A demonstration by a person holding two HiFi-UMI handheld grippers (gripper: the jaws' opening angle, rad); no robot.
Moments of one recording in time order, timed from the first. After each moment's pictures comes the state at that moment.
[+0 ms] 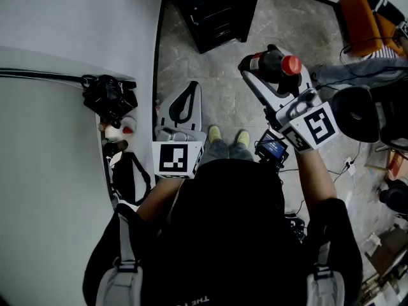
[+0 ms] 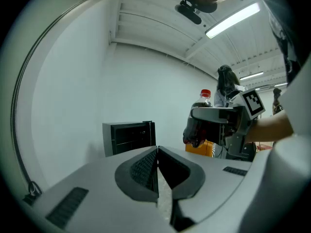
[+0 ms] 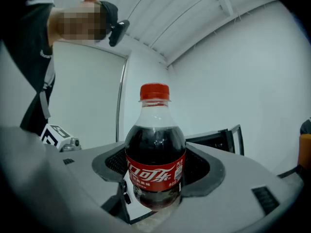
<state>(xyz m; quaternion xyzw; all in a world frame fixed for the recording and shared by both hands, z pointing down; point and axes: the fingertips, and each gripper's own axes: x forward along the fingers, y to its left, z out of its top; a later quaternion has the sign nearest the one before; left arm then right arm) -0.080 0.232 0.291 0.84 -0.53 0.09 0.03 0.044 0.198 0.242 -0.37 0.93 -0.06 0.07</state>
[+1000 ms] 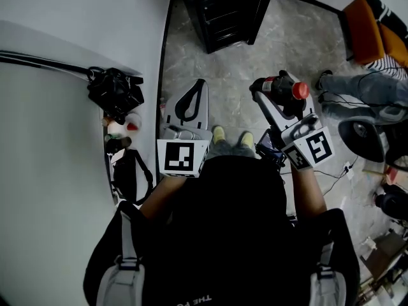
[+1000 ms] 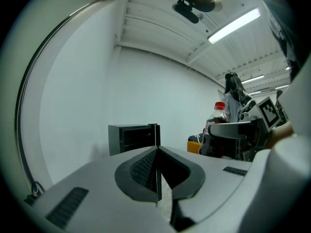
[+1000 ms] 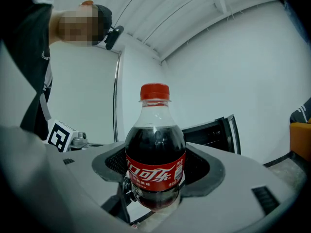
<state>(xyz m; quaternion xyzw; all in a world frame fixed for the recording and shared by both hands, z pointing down) -0.138 0.240 0.284 0.84 -0.54 0.06 0.03 0.000 0.245 0.274 -0.40 0.91 -0.11 0.06</state>
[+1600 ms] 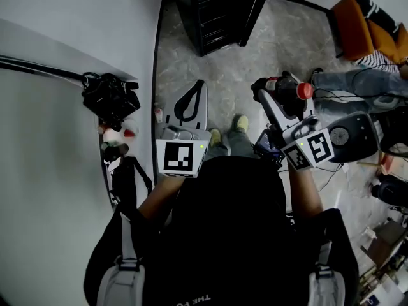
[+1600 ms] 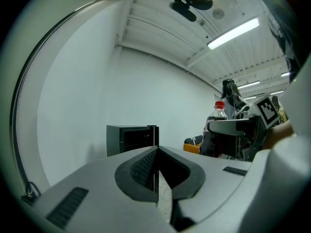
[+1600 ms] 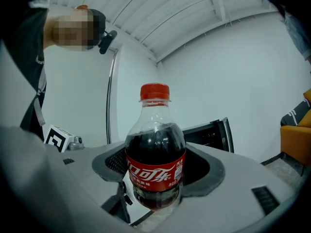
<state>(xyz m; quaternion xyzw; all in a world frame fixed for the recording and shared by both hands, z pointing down) -0.171 0.239 0.284 0.86 -0.51 0.04 0.03 -0.022 0.247 0.266 -0.45 0.89 -0.09 0.06</state>
